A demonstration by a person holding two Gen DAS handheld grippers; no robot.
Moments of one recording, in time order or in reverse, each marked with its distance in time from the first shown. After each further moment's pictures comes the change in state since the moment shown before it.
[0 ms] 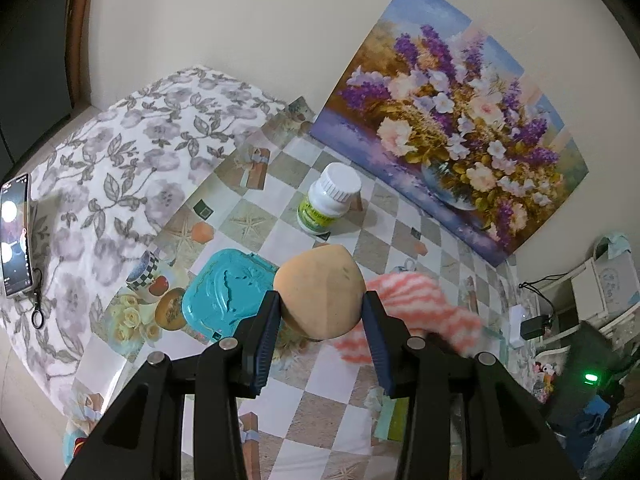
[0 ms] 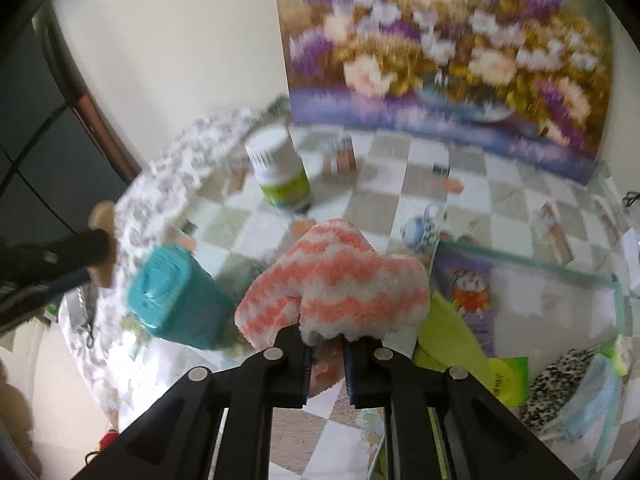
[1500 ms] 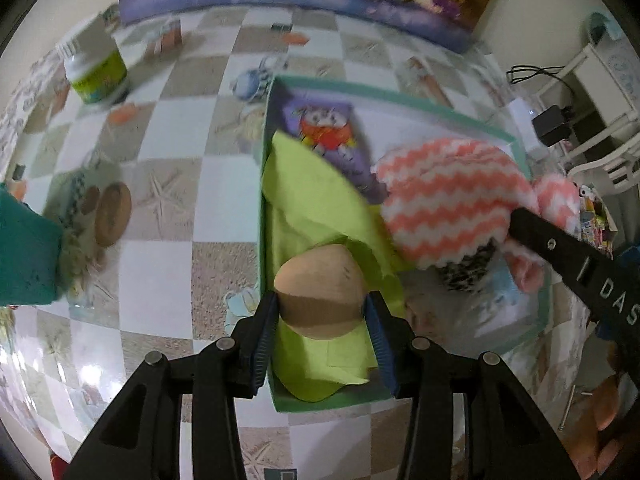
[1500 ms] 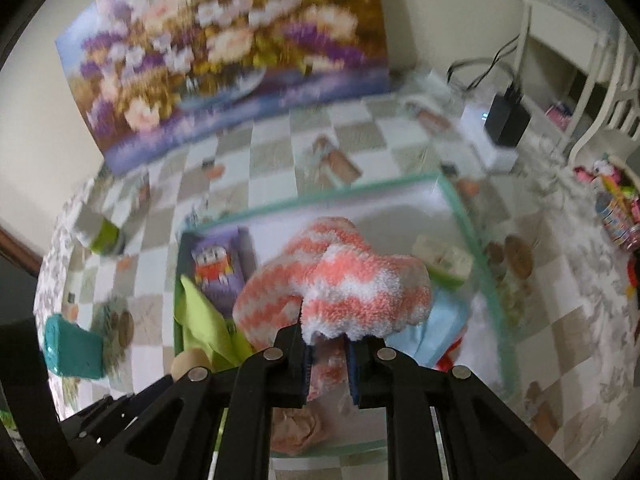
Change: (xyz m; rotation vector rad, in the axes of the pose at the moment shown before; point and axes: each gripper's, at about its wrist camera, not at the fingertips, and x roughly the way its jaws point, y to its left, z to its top) left arm 0.160 -0.156 -0.134 0.415 0.451 0.036; right arm -0.026 -0.182 -0.058 0.422 0.132 -0.296
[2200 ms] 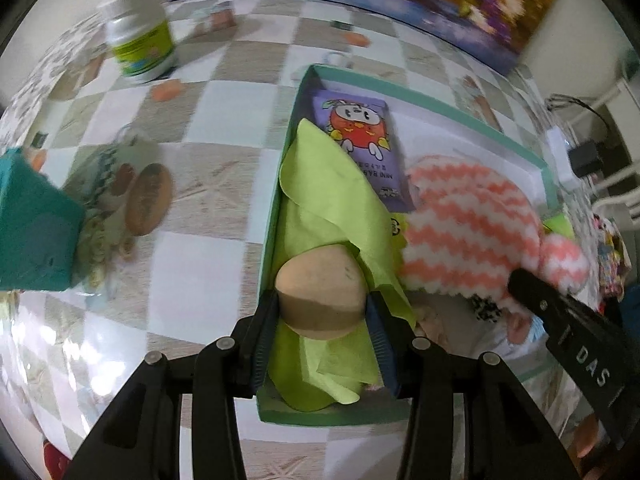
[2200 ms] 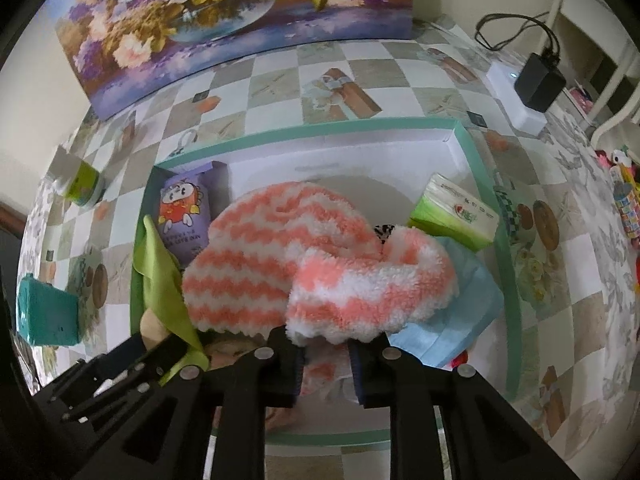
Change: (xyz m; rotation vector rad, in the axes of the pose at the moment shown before) left arm 0.003 0.038 0.002 -0.121 -0.018 0.062; right arm 0.034 0.015 -0.010 -0.077 0.142 -0.022
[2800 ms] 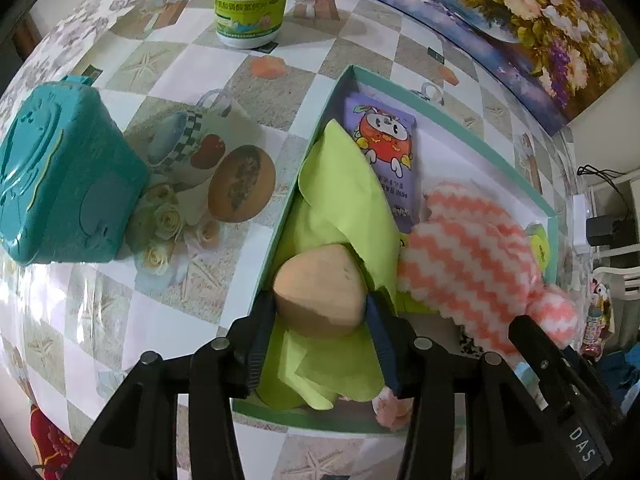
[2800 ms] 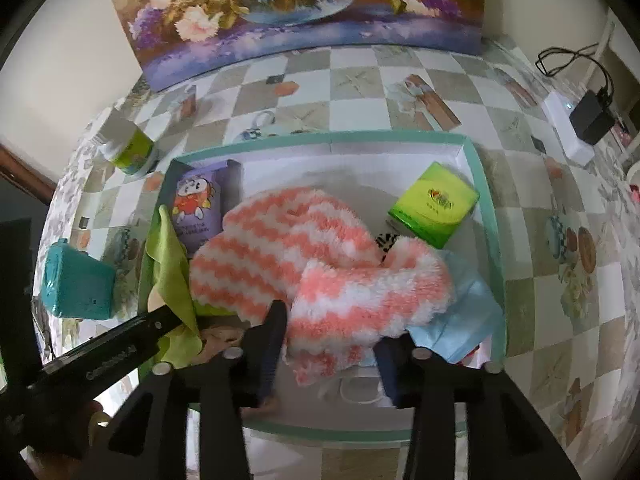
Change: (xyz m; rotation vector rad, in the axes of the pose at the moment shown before) left arm -0.012 0.063 0.007 -0.210 0.038 -0.030; right arm -0.009 0.050 -0.006 -0.110 -0.006 0.089
